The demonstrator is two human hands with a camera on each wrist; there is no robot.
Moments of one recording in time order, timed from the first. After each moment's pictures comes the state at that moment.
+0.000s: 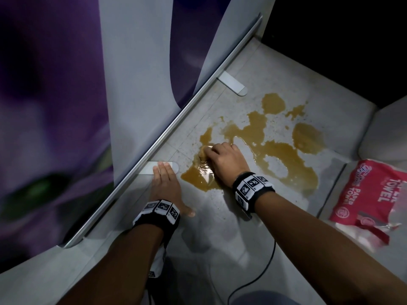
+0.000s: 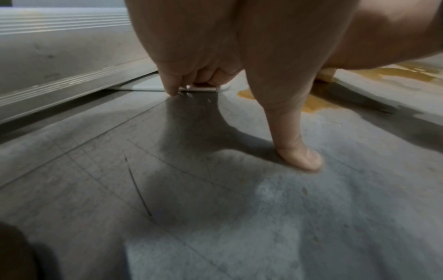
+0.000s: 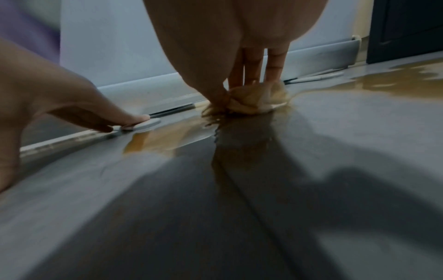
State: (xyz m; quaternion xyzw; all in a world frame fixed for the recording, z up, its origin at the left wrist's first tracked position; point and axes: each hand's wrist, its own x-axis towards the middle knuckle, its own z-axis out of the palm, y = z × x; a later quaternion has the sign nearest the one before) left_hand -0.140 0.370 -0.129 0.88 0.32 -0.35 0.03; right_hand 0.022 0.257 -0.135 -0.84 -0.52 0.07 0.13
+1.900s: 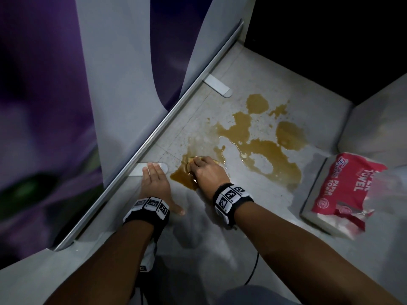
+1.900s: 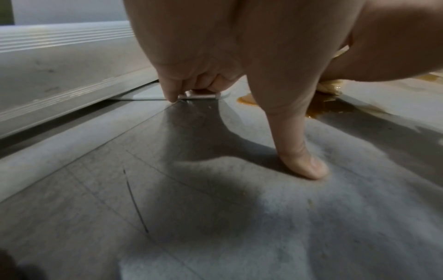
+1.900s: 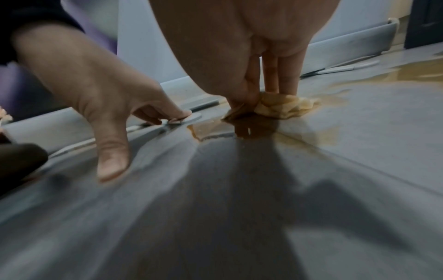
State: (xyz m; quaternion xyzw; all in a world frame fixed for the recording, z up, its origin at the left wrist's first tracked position) left_hand -0.135 0.369 -0.113 0.88 0.30 -0.36 0.02; right_hand -0.014 0.252 -0.119 -0.83 -0.53 0.17 0.04
